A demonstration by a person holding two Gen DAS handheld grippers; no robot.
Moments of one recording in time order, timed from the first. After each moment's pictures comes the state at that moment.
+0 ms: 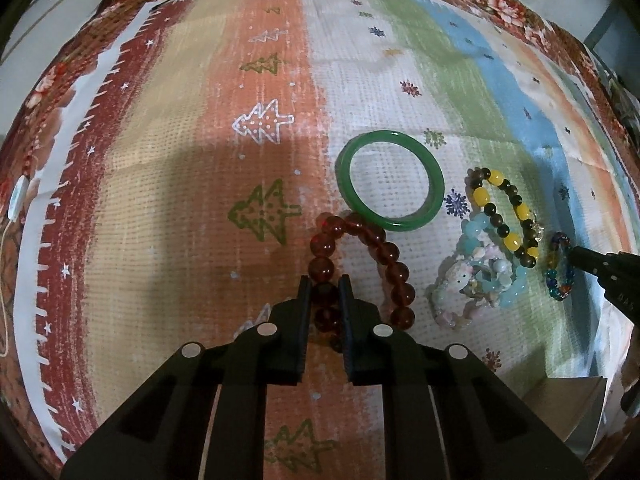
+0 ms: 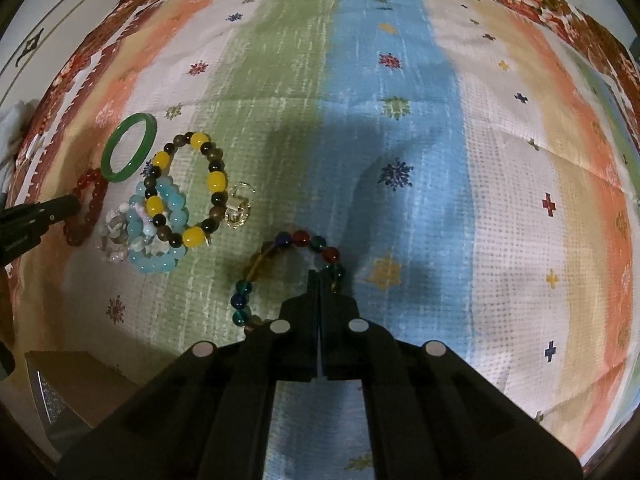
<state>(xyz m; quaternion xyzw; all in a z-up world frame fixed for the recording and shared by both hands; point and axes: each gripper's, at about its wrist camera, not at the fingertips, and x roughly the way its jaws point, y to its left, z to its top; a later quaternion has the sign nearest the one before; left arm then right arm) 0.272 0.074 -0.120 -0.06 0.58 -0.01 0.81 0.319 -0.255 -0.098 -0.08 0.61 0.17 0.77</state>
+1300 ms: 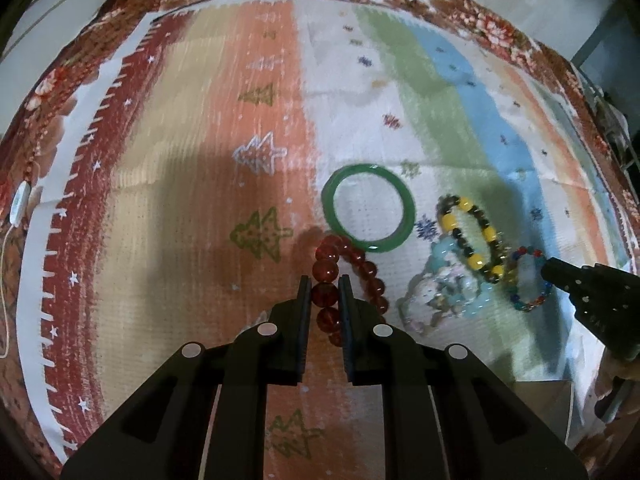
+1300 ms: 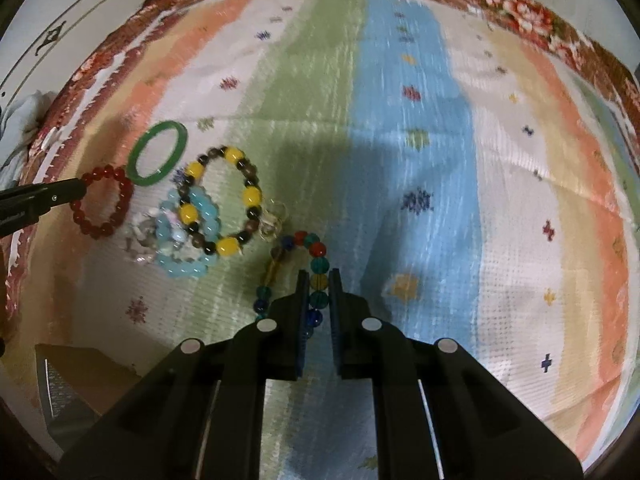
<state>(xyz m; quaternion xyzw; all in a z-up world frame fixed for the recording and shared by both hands) 0.268 0.081 -0.091 -0.09 0.56 -0.03 0.83 0.303 -0.243 -0.076 -0.10 0.56 0.19 0.80</state>
